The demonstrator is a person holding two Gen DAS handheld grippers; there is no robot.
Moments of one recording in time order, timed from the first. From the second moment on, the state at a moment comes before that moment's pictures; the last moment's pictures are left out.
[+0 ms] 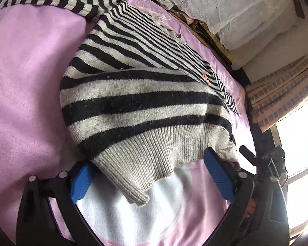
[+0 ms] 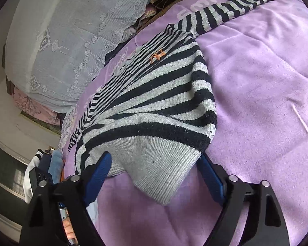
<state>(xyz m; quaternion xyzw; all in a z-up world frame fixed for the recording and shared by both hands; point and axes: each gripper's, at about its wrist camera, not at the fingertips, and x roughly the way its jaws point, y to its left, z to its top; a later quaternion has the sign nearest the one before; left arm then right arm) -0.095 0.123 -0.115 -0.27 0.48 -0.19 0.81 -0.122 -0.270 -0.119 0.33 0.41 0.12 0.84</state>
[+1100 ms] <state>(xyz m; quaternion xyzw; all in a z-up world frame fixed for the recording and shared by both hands) -0.071 0.038 -0.054 -0.08 0.48 -0.20 0.85 -0.098 -0.229 -0.059 0.13 0.39 0.14 0.90</state>
